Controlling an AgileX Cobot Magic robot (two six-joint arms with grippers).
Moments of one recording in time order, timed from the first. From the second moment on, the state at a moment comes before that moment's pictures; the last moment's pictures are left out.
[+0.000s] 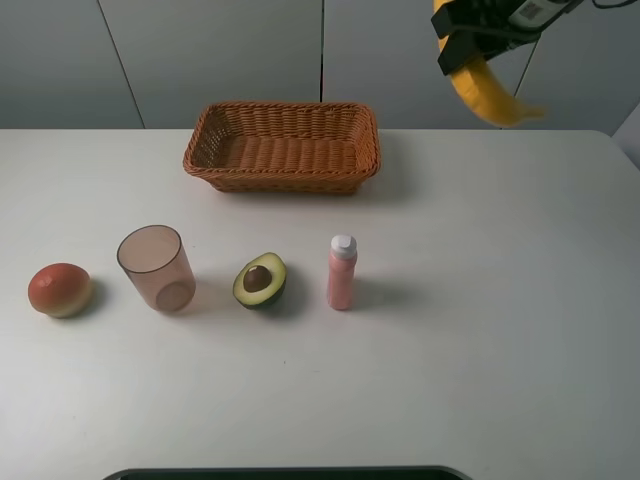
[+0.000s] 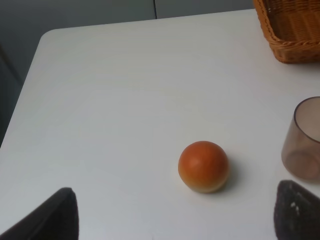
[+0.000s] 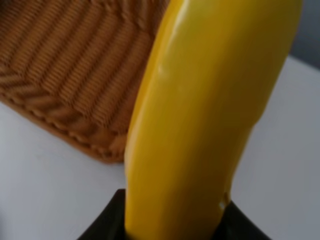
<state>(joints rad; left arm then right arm) -0.21 0.00 -0.51 0.10 1.08 -0.05 0.24 1.68 -1.44 0.22 0.85 -0.35</state>
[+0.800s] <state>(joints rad) -0.21 0.00 -0.51 0.10 1.08 -0.05 0.54 2.22 -1.73 0.27 0.49 -0.79</state>
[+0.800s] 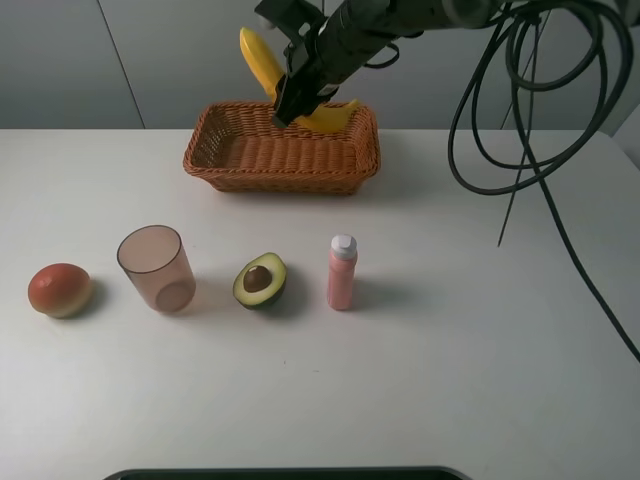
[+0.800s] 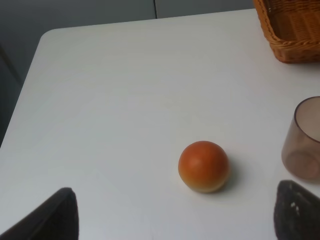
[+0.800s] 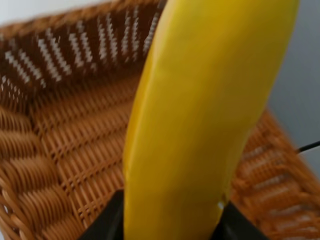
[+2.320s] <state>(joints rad) -0.21 0.00 -0.51 0.10 1.08 -0.05 0.41 1.89 -1.80 0.12 0.75 -0.43</state>
